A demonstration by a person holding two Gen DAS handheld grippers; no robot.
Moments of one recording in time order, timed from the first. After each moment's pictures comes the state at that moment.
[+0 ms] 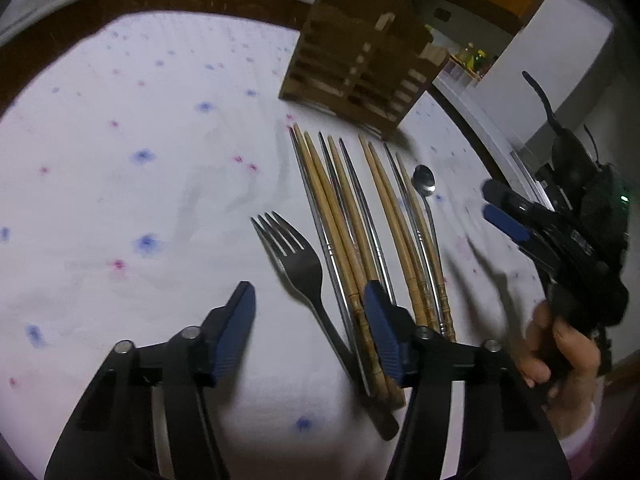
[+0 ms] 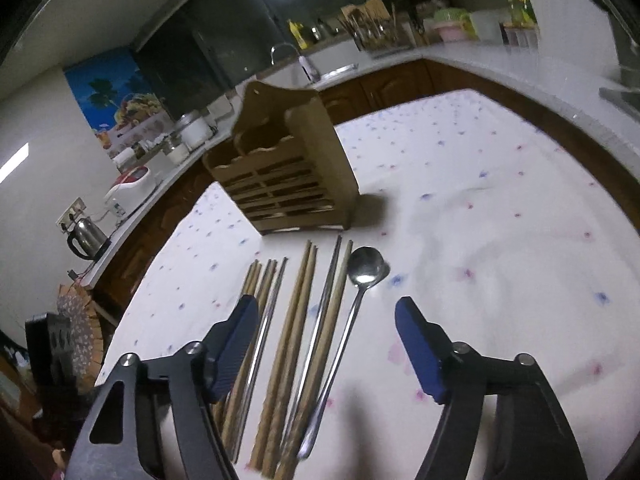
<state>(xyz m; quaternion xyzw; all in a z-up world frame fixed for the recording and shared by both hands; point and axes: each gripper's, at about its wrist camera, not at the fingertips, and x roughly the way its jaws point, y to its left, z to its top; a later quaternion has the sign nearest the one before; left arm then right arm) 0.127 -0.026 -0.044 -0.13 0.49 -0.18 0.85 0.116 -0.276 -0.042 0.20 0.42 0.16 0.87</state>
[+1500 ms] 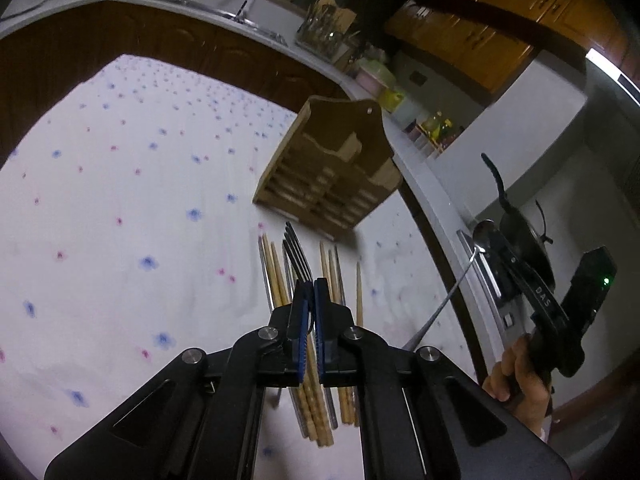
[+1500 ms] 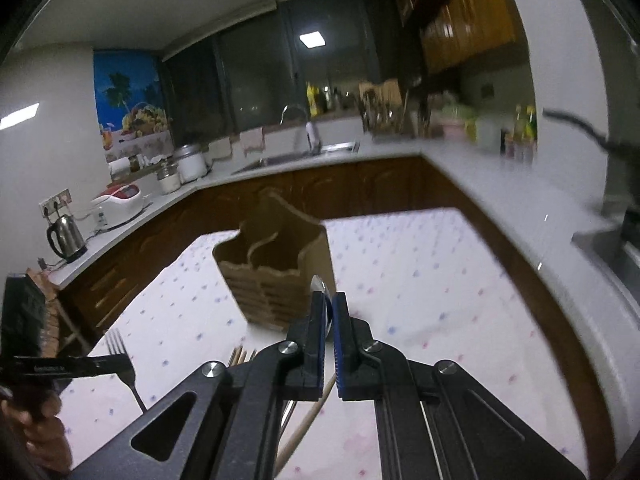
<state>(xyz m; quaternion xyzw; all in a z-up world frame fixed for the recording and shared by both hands) 0.155 0.020 0.041 -0.22 0.40 -0.21 0.86 0.124 -0.279 0.064 0.08 0.29 0.11 0.95</state>
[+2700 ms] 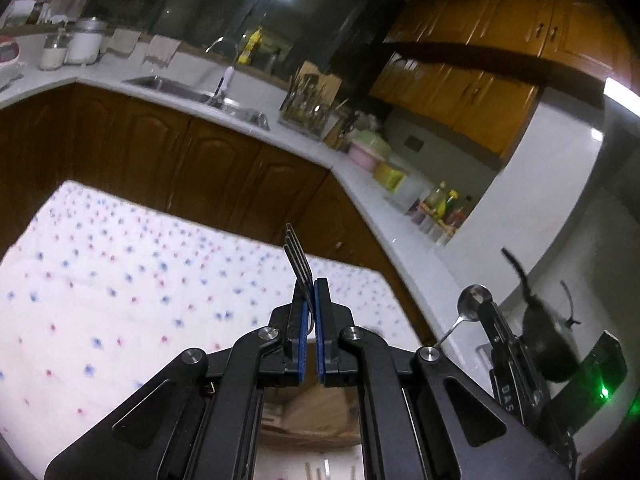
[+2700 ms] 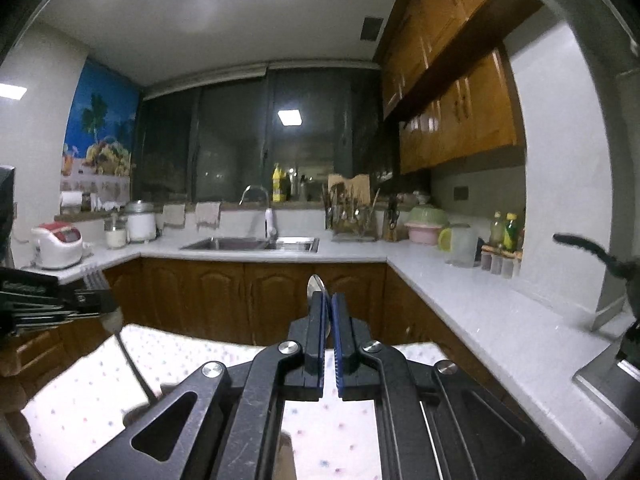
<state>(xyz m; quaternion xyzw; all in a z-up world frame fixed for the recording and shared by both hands) 0.354 -0.019 0.102 -0.20 0.29 -0.19 0.92 0.255 -0.222 0.075 0.01 0.13 0.02 0.99</state>
